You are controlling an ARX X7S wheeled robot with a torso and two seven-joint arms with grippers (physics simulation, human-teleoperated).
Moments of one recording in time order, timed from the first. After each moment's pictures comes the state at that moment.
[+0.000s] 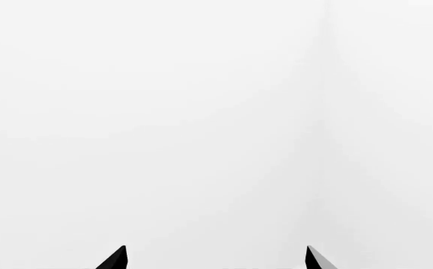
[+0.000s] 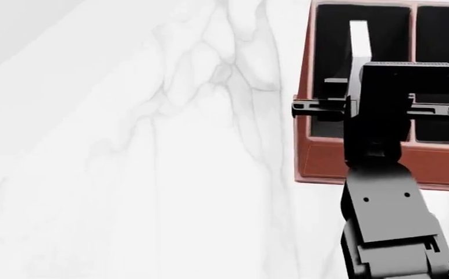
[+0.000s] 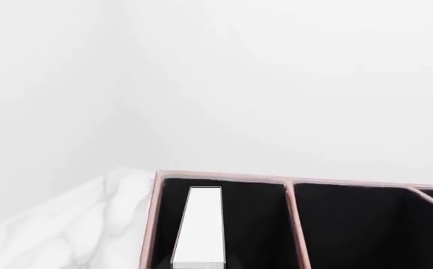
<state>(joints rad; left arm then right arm) 0.07 -0.39 -0.25 0.59 -0.36 -0.02 -0.46 1.01 0.30 -0.45 0.76 0.42 -0.10 0.22</state>
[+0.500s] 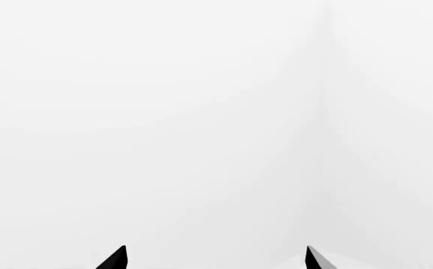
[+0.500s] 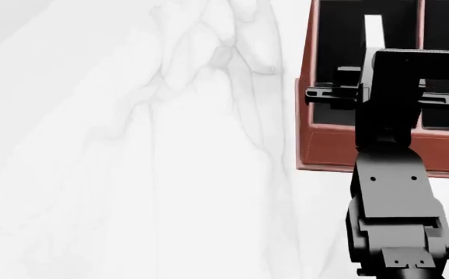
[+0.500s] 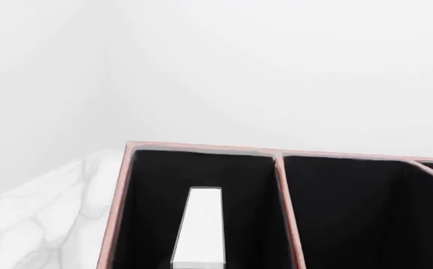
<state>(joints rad) 0.08 -0.40 -0.25 0.60 -0.35 0.00 -0.46 1.17 0.23 -0.44 1.15 0.40 -0.27 0.14</state>
